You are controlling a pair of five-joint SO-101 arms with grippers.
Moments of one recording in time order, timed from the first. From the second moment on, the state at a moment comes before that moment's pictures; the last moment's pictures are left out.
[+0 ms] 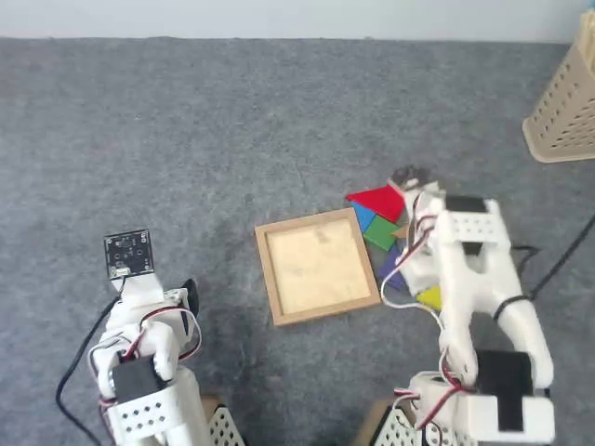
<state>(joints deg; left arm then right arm) -24.1 -103.7 97.3 72.2 -0.5 -2.4 -9.3 38.2 72.4 23.9</state>
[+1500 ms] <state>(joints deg) -24.1 -103.7 97.3 72.2 -0.5 -4.9 -6.7 42.2 69.5 32.3</state>
